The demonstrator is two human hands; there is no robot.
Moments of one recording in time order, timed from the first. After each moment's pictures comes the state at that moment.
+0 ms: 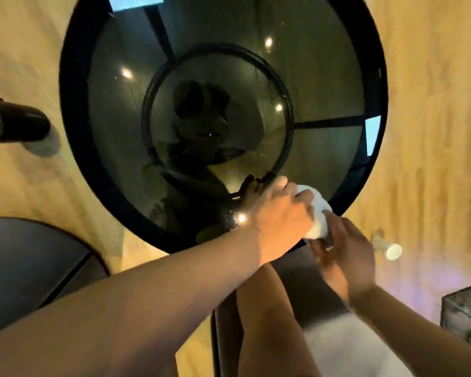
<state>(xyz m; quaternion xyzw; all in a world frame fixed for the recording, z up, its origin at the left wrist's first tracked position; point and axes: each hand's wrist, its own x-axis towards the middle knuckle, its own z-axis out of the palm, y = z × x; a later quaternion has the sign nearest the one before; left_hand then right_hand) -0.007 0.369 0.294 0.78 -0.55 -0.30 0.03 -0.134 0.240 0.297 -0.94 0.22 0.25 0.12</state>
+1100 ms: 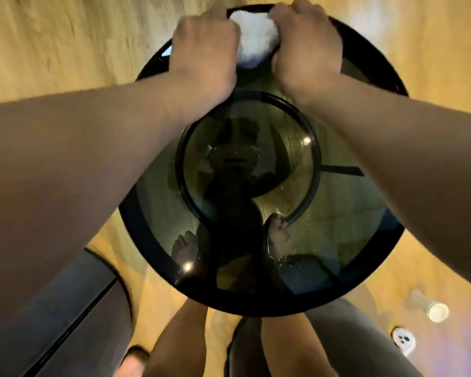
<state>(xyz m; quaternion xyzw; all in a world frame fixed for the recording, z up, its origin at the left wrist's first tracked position) 0.256 0.418 0.279 0.97 -0.21 -0.10 -0.02 0.239 0.269 0.259 -1.00 0.04 0.03 0.06</state>
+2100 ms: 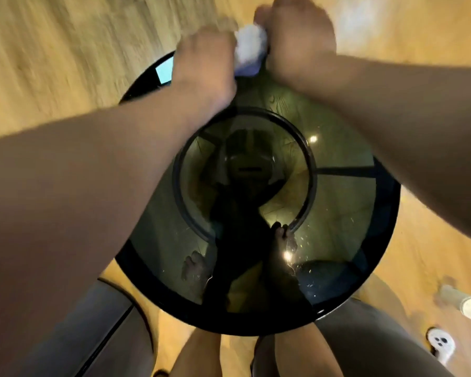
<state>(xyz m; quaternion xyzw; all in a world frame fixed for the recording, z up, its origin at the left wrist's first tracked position) 0.271 0.342 0.289 0.96 -0.24 -0.12 -0.05 0.250 0.201 0.273 -0.99 0.05 0.08 0.08</state>
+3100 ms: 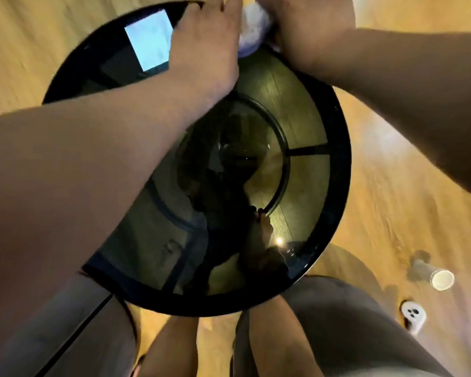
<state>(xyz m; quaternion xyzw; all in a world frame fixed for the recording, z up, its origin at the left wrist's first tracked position) 0.219 0.273 0.285 0.96 -0.26 -0.09 -0.02 0.194 0.115 0.260 -1.00 0.00 0.06 0.05</state>
